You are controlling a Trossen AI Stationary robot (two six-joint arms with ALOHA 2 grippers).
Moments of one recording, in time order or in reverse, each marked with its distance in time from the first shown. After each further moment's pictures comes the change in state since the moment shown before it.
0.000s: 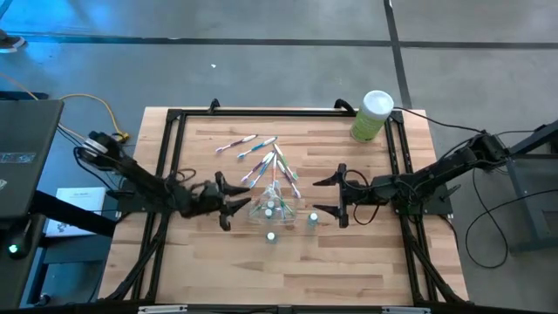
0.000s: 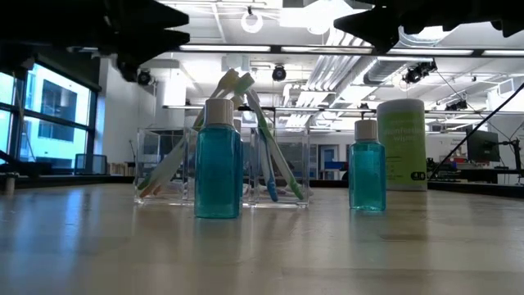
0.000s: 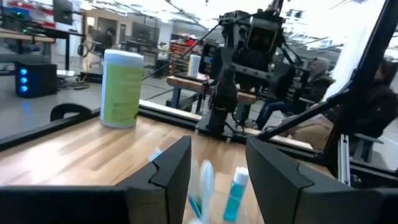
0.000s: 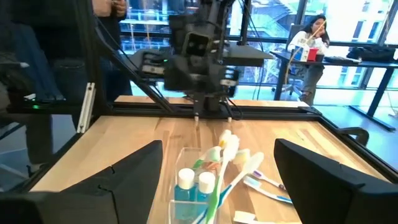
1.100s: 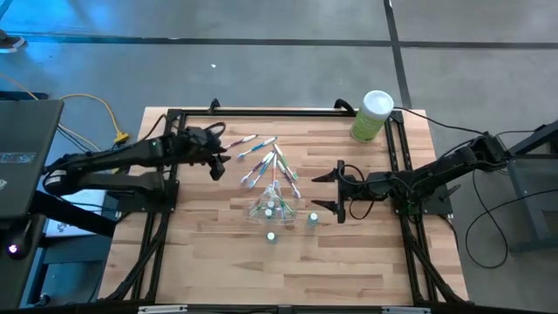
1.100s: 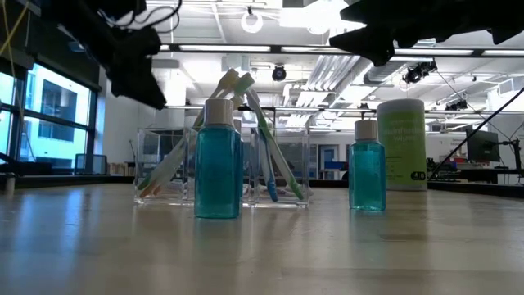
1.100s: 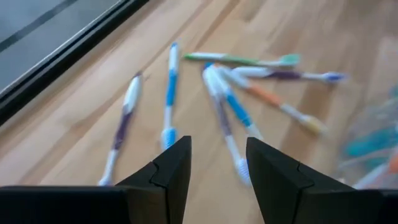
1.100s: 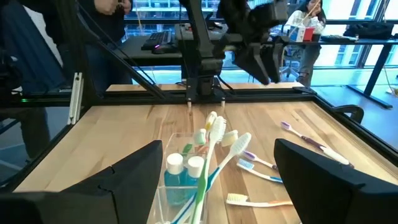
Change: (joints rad) left arm 0.823 -0.489 0.359 -1.712 0.589 -0.064; right arm -0.072 0.000 0.000 -0.066 -0.038 0.062
